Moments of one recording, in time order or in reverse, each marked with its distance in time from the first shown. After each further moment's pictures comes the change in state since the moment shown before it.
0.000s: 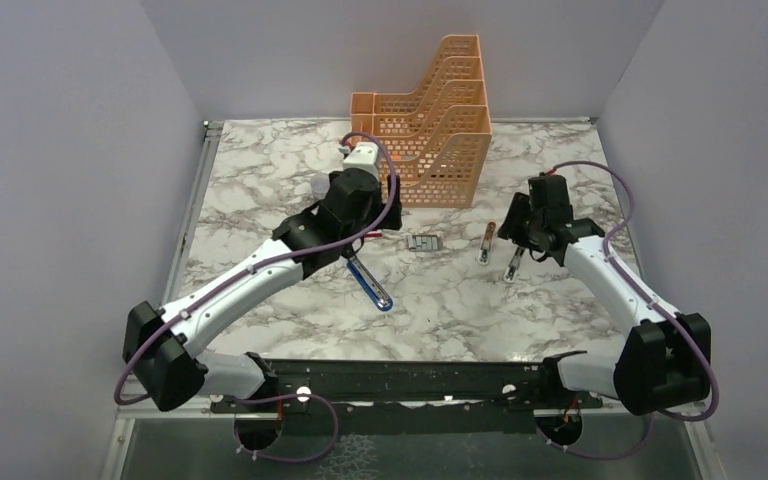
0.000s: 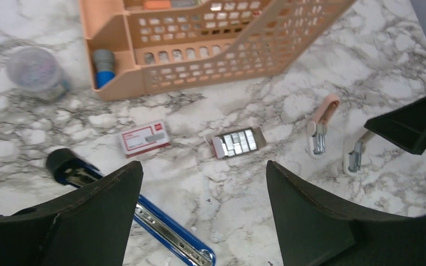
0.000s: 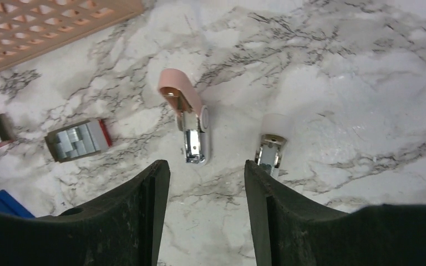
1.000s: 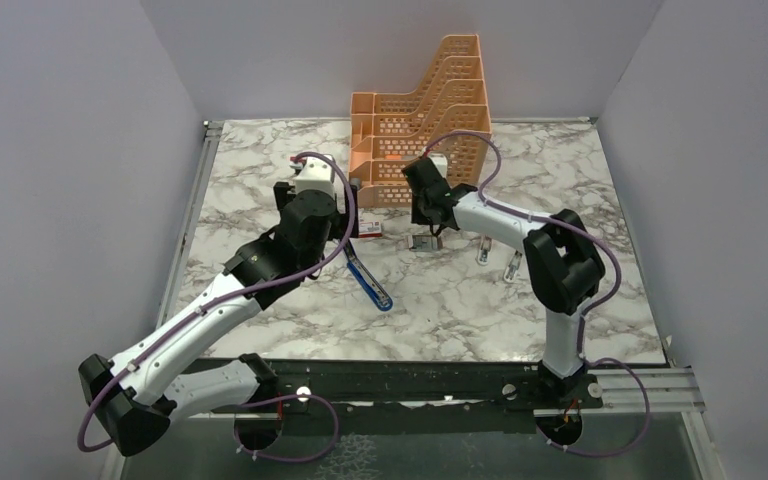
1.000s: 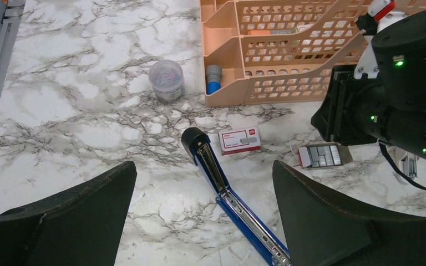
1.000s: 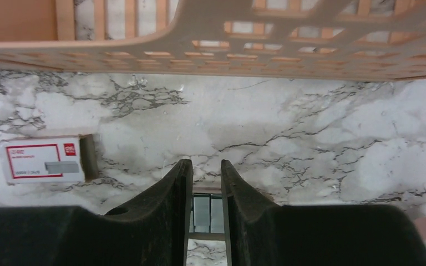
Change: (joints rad) left arm 0.034 -0.321 -0.141 -0.088 -0.279 0.151; right arm 0.447 0.658 0.517 0.131 0.202 -0.009
